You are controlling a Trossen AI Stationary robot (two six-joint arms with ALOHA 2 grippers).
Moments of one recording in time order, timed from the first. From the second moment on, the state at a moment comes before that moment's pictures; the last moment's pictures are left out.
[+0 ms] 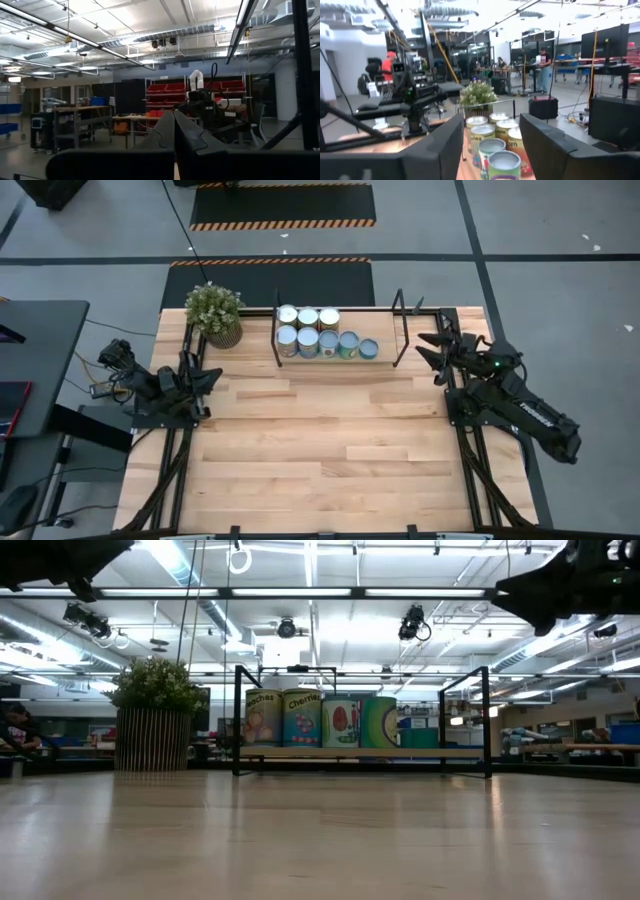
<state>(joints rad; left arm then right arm) -0.68 0.01 0.01 0.69 -0.92 0.56 -0.70 0.04 0.20 0.06 -0.36 0.13</state>
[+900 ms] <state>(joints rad) -0.65 0.01 0.01 0.69 -0.70 0.52 -0.53 0.00 0.01 0.43 -0.40 0.32</state>
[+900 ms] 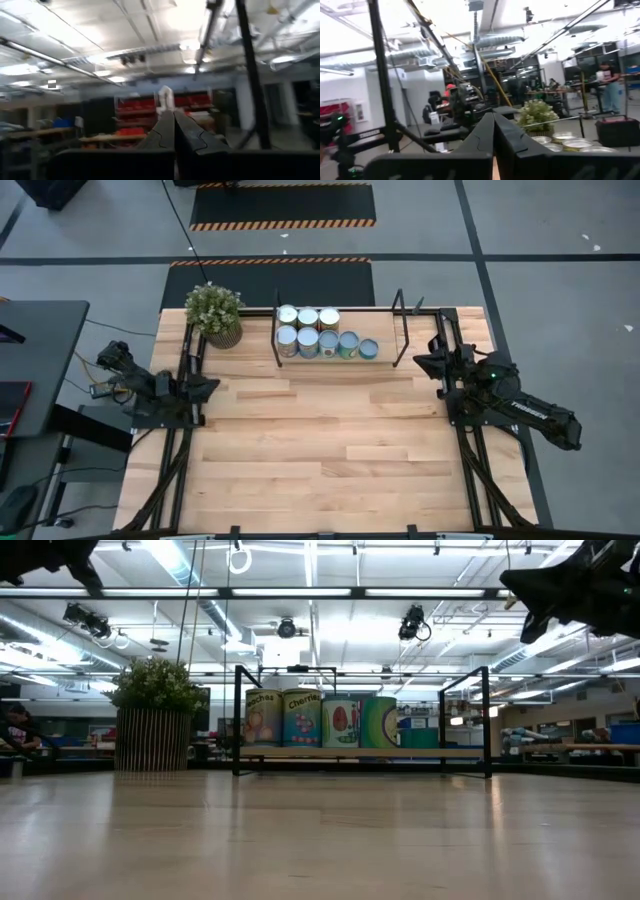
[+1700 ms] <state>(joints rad) -0.18 0.01 0.01 0.26 -0.09 0.09 -0.52 0.01 0.01 0.42 -0.39 0.32</state>
